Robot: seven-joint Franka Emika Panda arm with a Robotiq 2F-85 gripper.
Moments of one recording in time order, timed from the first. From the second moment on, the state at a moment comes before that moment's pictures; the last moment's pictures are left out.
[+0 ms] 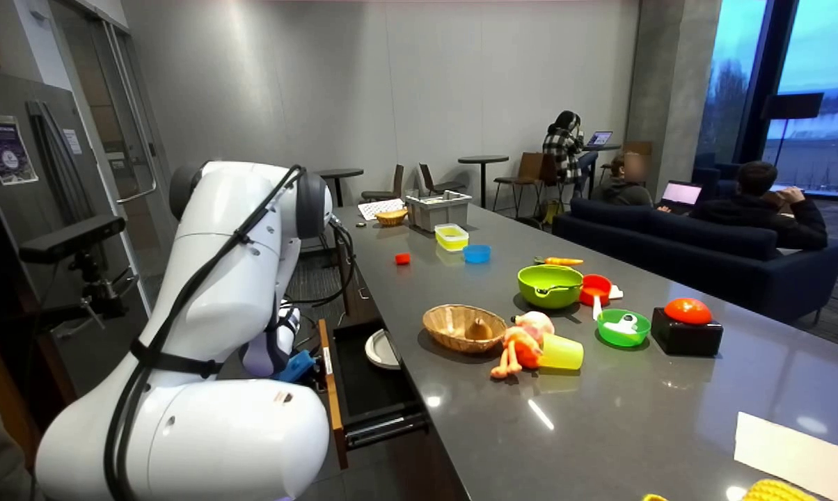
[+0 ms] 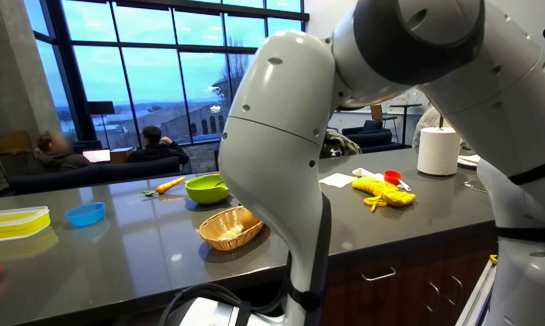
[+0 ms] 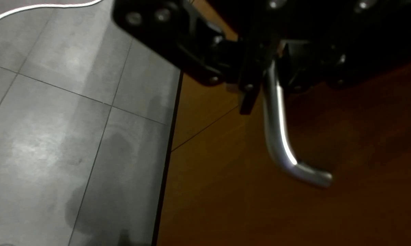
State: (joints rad) arm 0.74 0.72 0.31 -2.03 -1.47 2.41 1.06
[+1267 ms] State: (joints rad) arm 0.71 0.80 0.35 -2.00 -1.47 2.45 1.09
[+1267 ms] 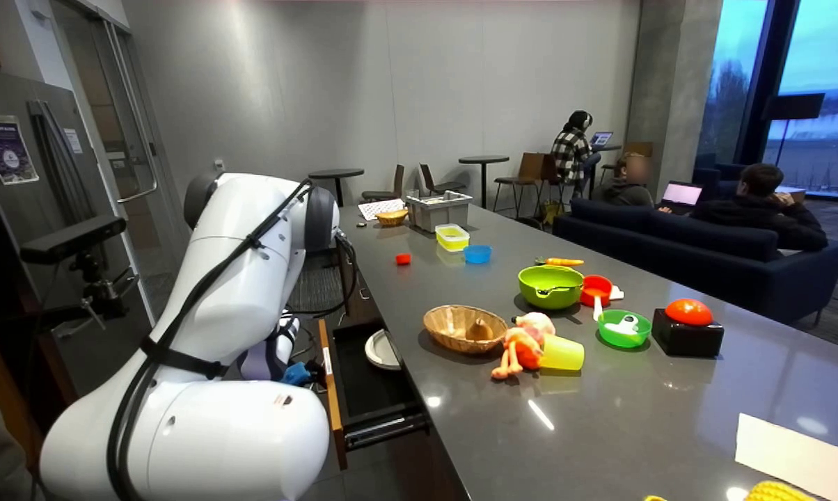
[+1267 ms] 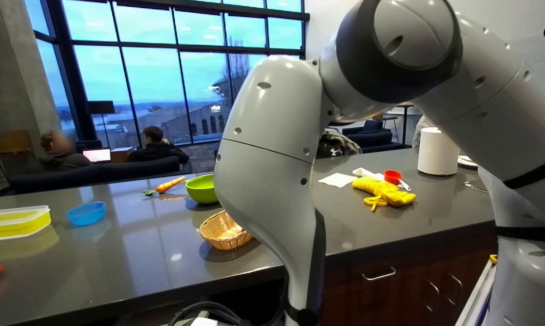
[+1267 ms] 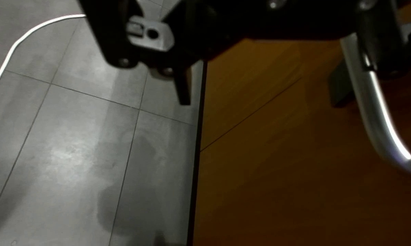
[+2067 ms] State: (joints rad) arm 0.73 0.82 0.35 -1.91 -1.14 2.32 0.84
